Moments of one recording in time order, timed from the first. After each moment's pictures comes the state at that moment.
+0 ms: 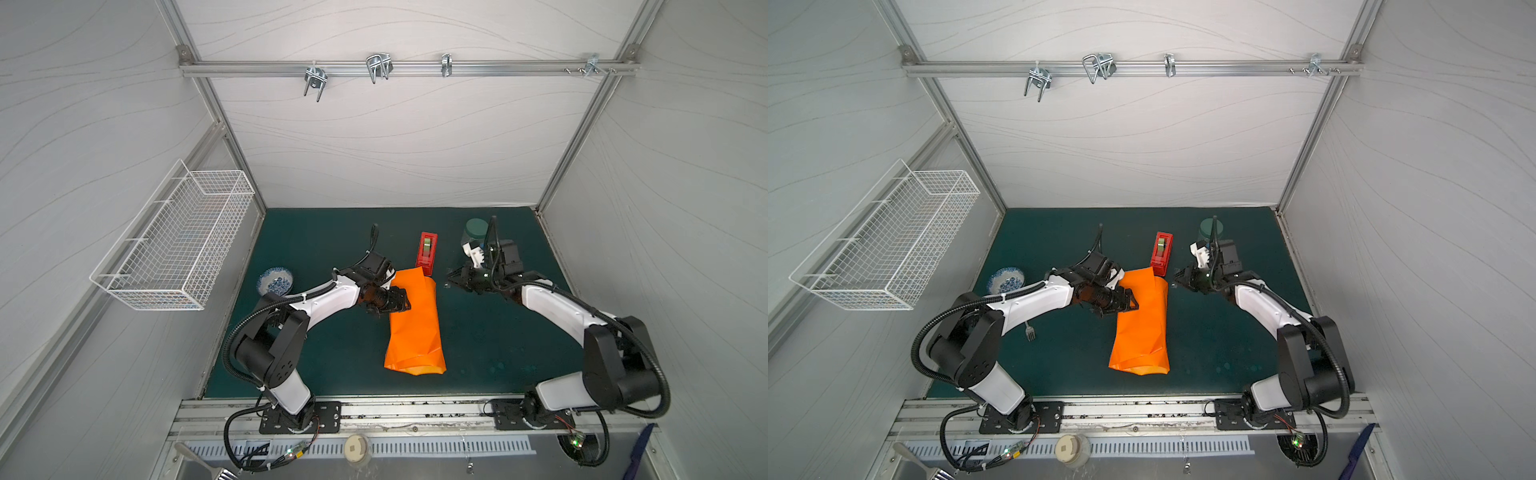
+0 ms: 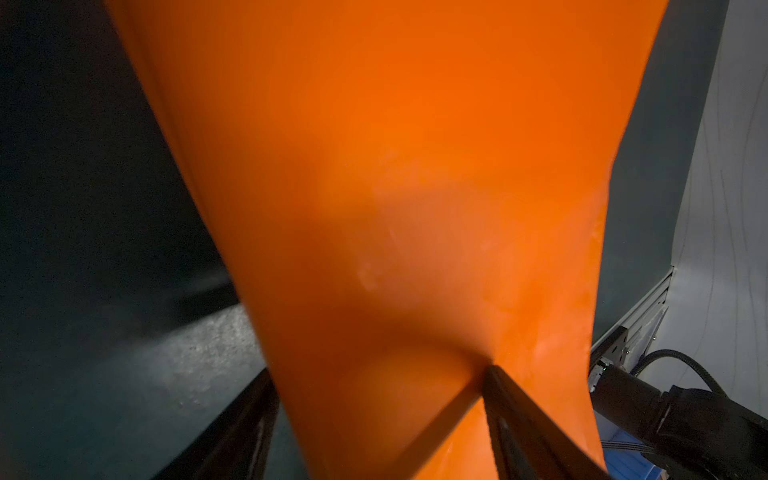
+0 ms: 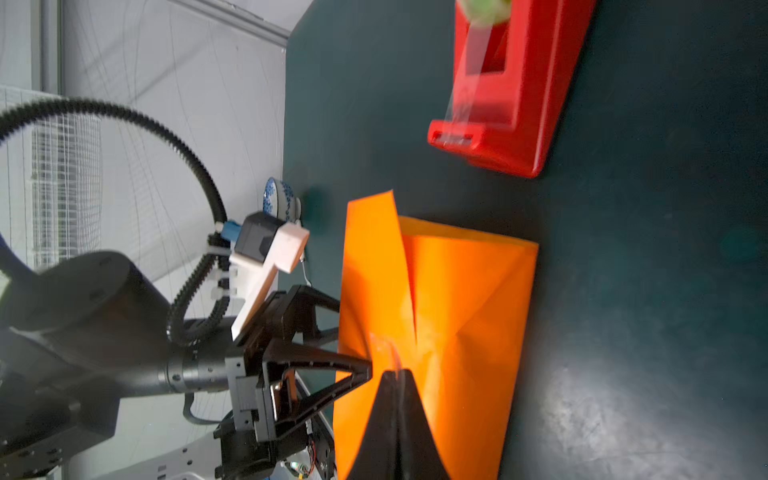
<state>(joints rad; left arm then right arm) -0.56 1.65 1.00 -0.50 0.39 -0.56 0.38 1.38 0.81 -0.17 -0.71 0.64</state>
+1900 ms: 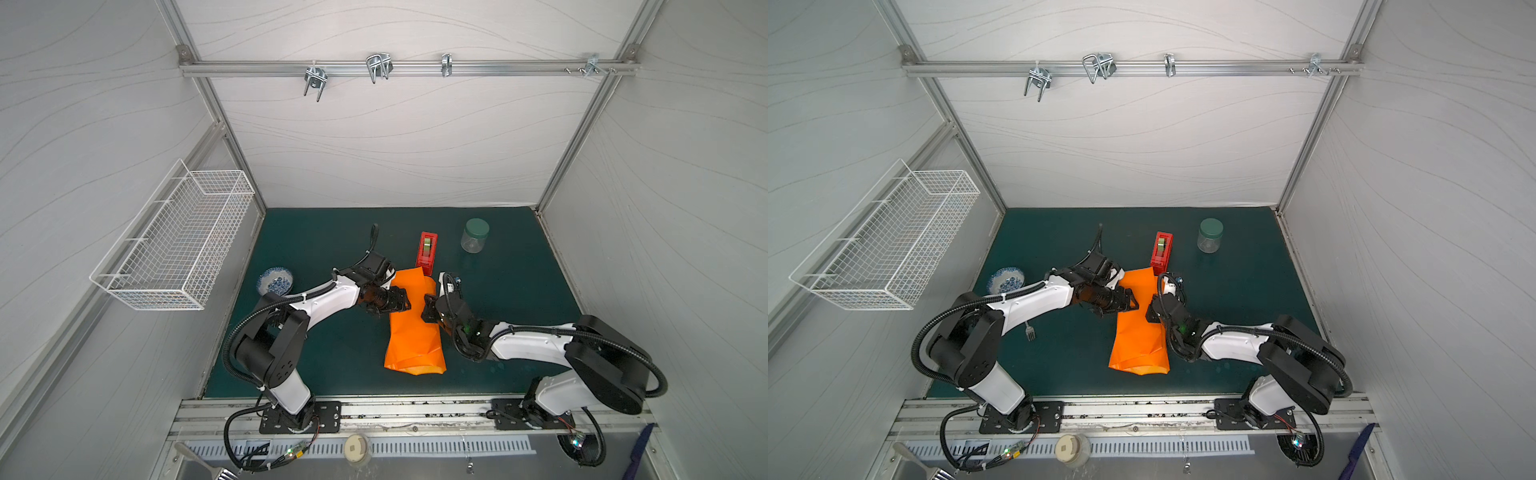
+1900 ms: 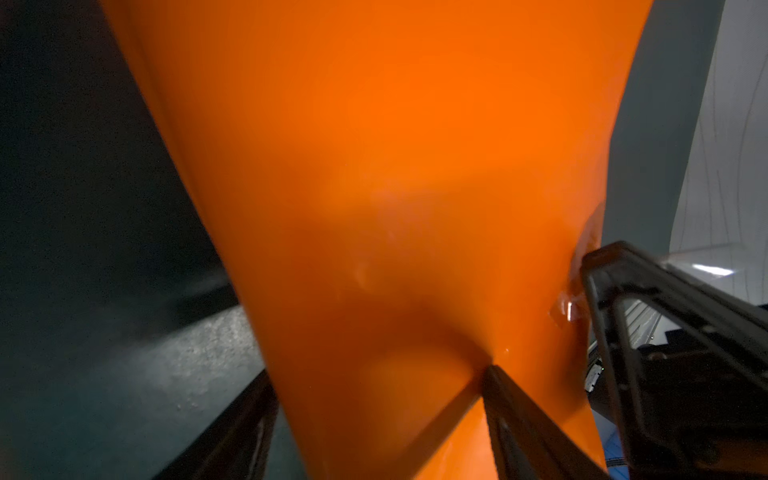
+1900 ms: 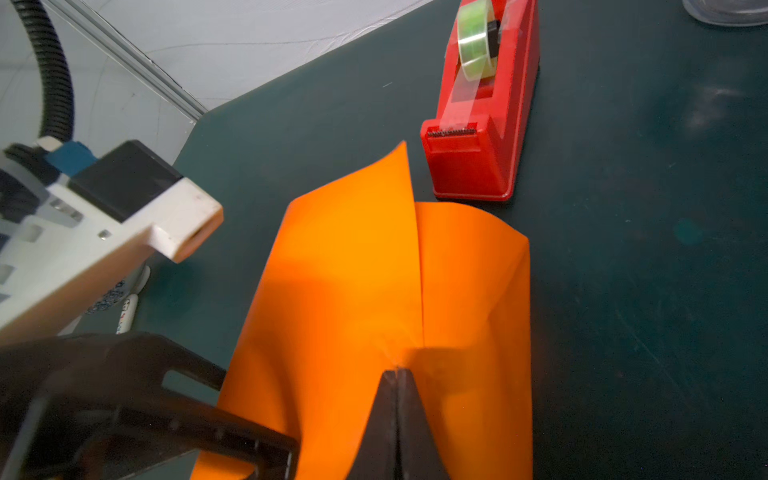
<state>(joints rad) -0.56 1.65 1.00 -0.50 0.39 -0.56 0.97 1.45 0.52 0.40 0.40 0.75</state>
